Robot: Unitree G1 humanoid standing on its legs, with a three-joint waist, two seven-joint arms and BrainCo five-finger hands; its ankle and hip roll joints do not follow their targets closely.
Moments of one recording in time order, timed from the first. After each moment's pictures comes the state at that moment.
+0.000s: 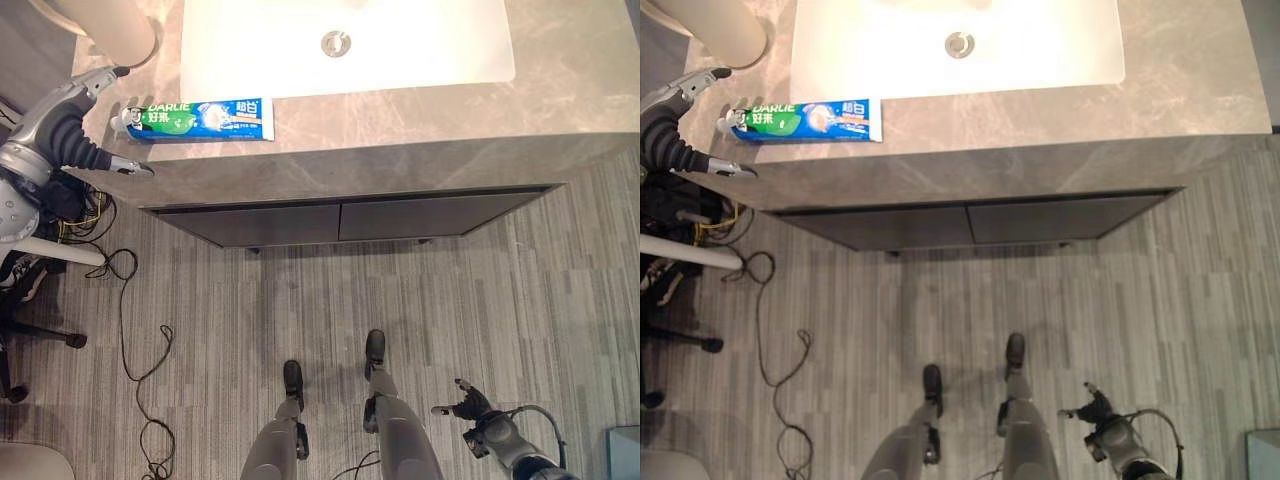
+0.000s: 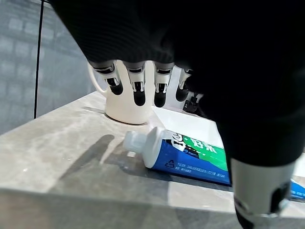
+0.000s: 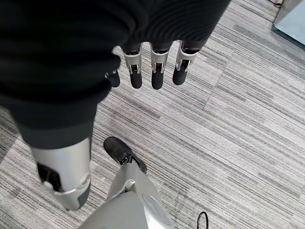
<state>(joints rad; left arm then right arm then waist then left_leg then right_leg) -0.75 1.36 -0.45 0.38 -0.15 -0.32 0.09 -0.17 -0.41 0.31 1.16 -0.05 -0.11 -0.11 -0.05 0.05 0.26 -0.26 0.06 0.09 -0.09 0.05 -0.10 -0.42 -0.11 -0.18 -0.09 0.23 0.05</state>
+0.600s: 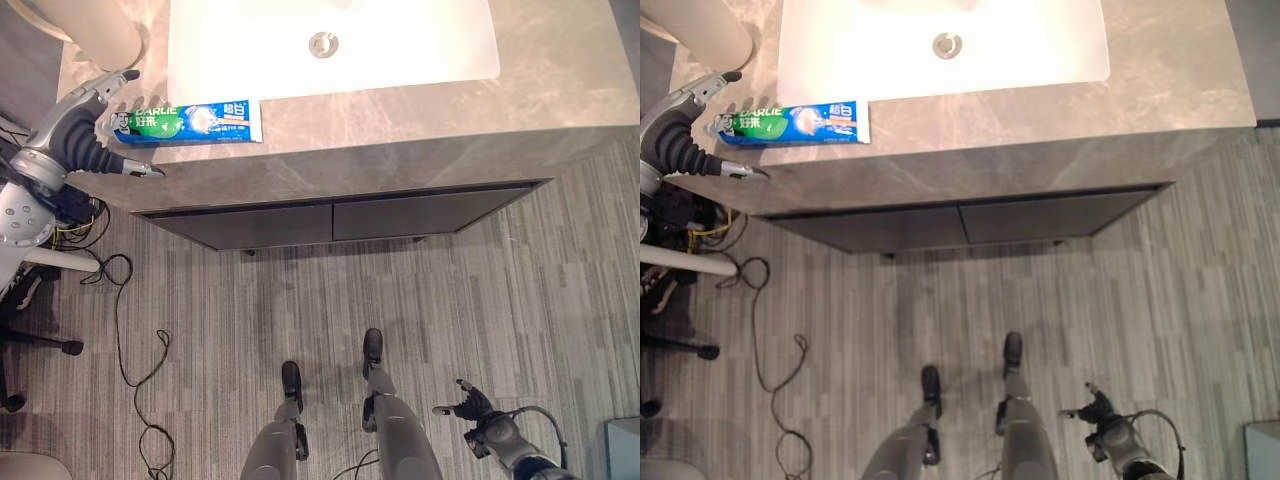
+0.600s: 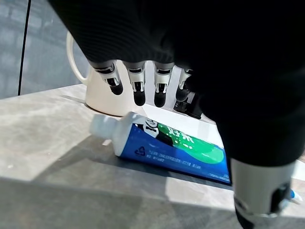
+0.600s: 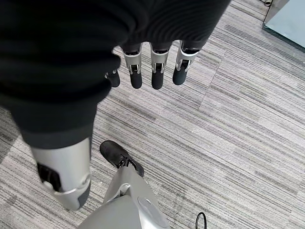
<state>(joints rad) -0.73 1.32 -0.45 0.37 -0.15 -0.32 0.10 -0.17 -0.41 0.31 1.17 -0.05 -0.11 -0.11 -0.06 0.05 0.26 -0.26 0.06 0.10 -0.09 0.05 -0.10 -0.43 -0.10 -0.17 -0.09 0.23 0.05</state>
